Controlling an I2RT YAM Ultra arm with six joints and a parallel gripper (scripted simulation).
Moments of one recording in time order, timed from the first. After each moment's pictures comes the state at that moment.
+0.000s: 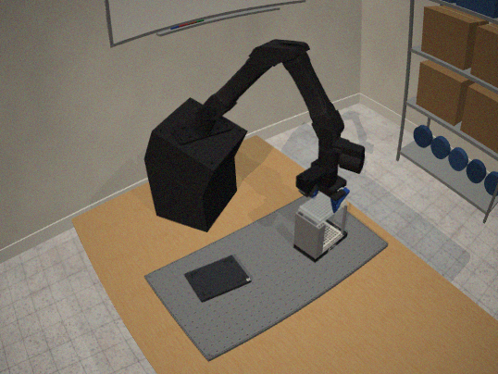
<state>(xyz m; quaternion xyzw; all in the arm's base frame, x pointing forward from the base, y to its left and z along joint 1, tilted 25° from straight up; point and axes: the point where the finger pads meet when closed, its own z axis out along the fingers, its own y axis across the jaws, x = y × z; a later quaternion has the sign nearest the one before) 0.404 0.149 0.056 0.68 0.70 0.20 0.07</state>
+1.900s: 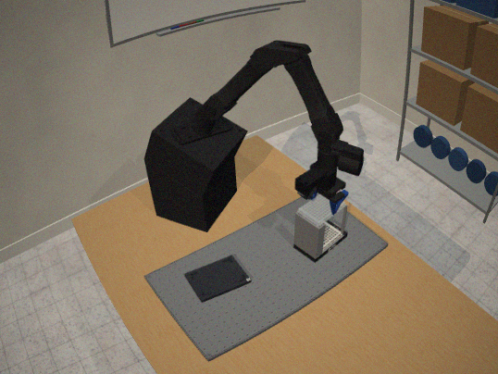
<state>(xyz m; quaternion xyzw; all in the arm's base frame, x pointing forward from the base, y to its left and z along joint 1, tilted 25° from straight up) 0.405 0.150 0.047 0.68 0.70 0.20 0.07</state>
